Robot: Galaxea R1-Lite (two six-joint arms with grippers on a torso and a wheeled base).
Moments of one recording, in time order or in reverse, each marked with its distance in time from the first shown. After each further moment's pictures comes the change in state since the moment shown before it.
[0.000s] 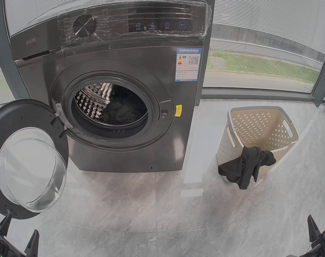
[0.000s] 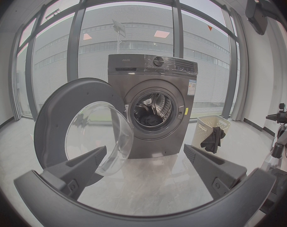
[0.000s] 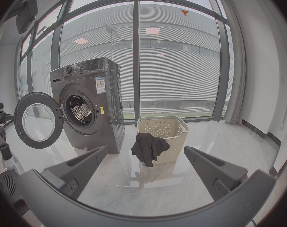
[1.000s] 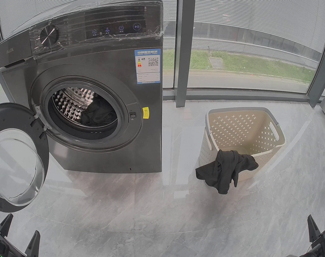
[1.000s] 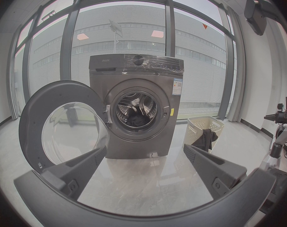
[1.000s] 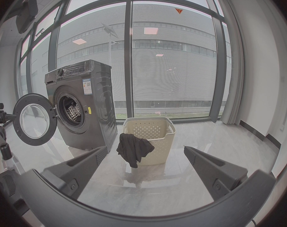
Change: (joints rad) left arm -0.001 0.002 0.000 0.000 -0.018 -0.003; right arm 0.000 0.001 0.000 0.000 0.000 0.000
